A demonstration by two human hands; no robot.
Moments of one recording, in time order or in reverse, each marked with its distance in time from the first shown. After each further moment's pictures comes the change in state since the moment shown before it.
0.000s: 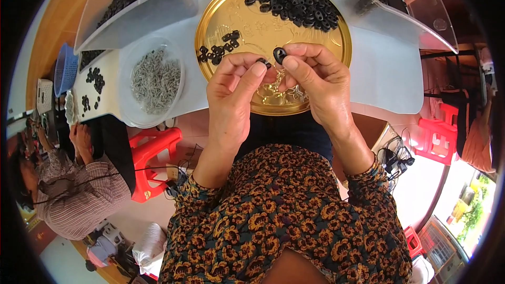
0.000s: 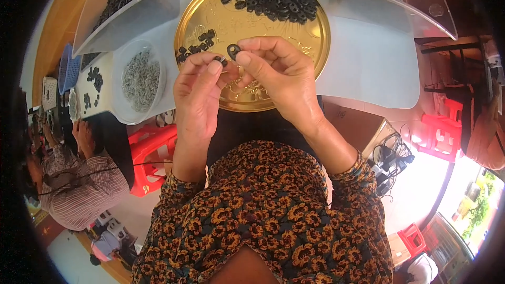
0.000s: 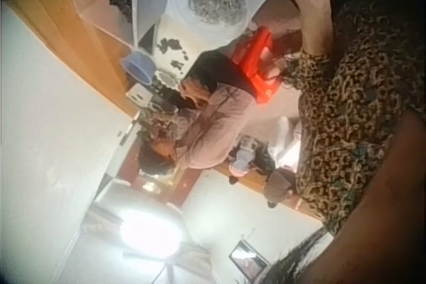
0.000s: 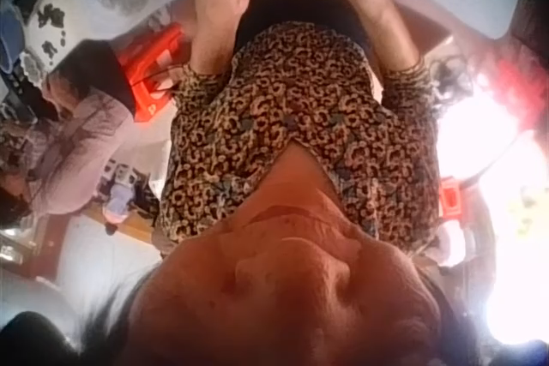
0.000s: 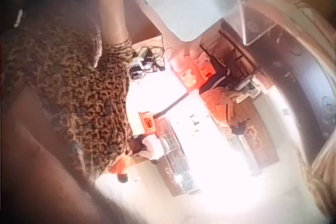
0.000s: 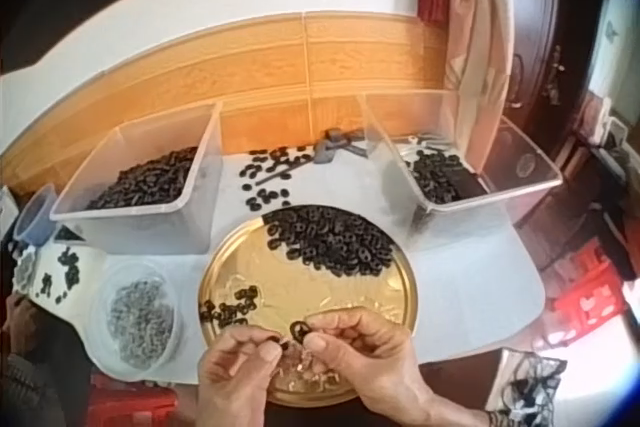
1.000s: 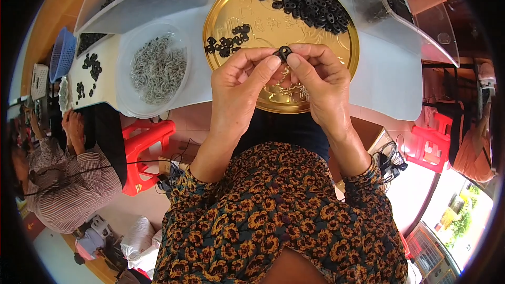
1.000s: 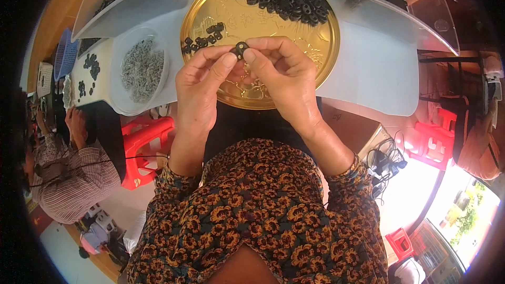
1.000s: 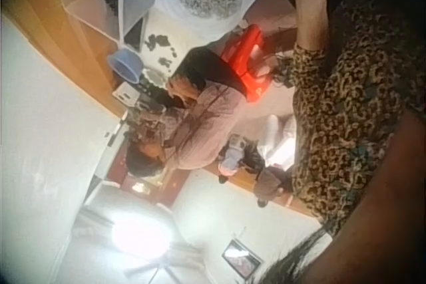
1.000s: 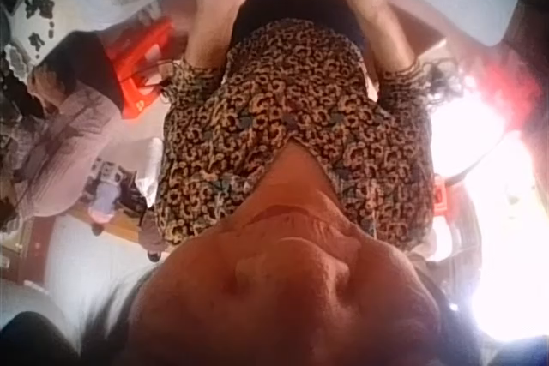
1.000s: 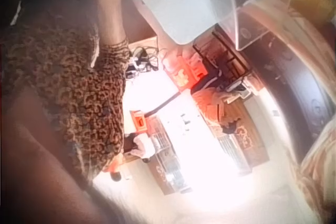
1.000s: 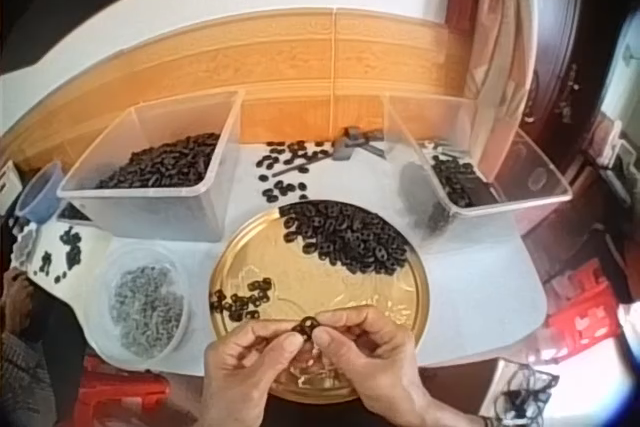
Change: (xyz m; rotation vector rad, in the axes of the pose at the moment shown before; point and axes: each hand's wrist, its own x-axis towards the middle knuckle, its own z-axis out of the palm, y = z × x) left_hand 0.003 0.002 -0.008 0.179 0.044 -0.035; right_hand 0.000 0.004 0.012 -0.130 0.061 0.058
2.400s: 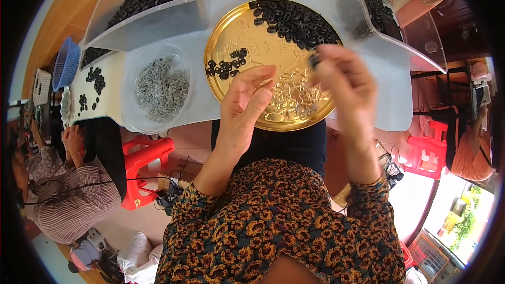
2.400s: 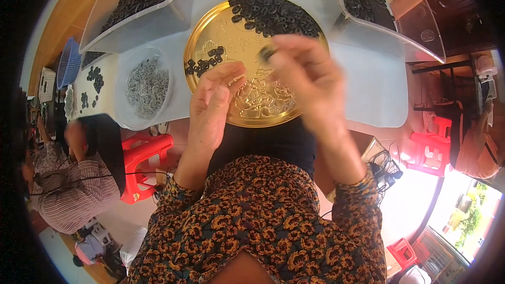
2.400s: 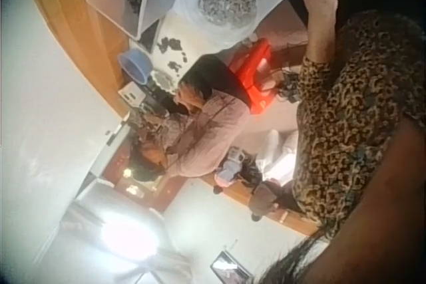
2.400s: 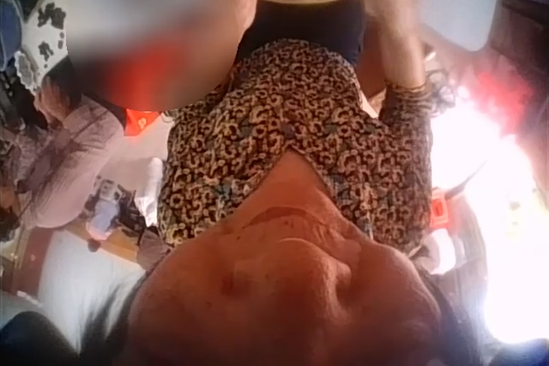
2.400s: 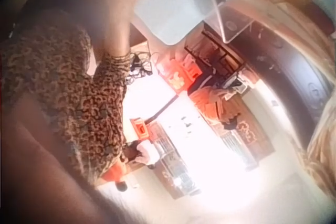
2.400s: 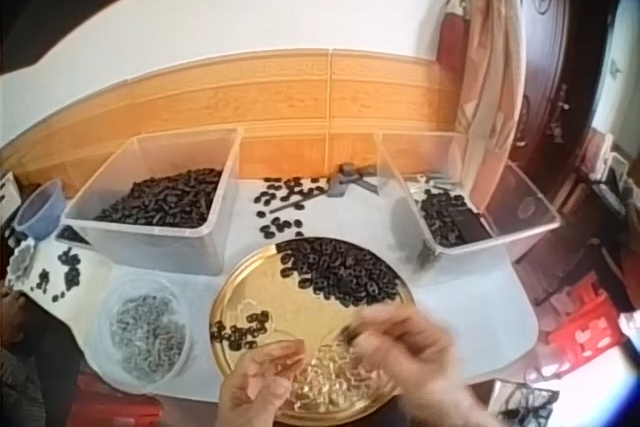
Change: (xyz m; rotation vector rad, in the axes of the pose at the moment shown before) left_hand -0.001 -0.016 0.000 -0.146 -0.146 0.159; right_hand 0.008 -0.050 -0.019 -0.150 0.042 -0.175
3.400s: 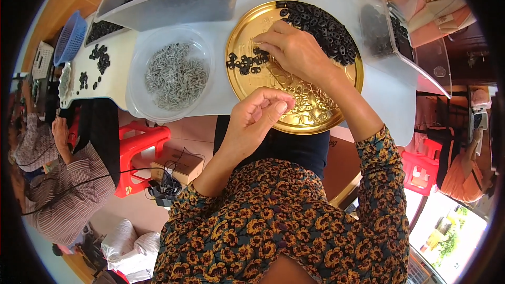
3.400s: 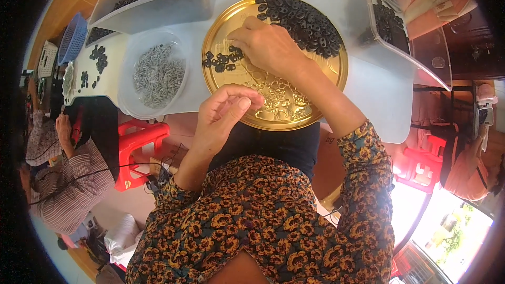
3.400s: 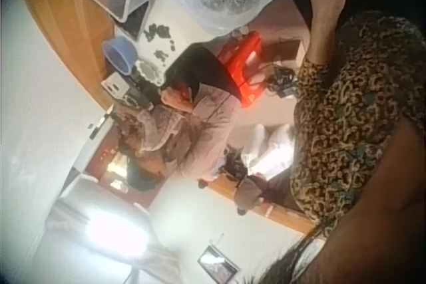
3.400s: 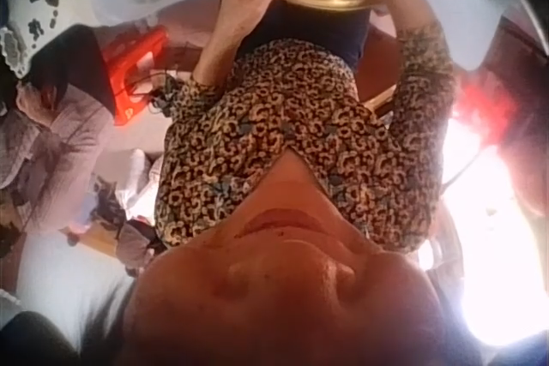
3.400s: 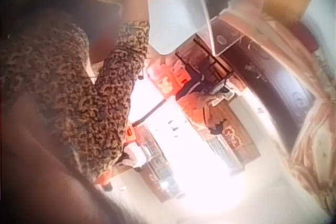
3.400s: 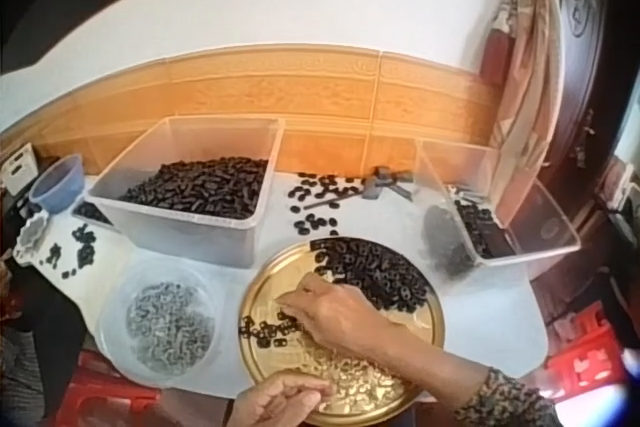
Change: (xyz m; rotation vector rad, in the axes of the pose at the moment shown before) left_hand -0.022 0.017 -0.013 0.135 -0.072 -0.198; right_hand 0.098 0.073 0.053 -1.032 -0.583 -0.594
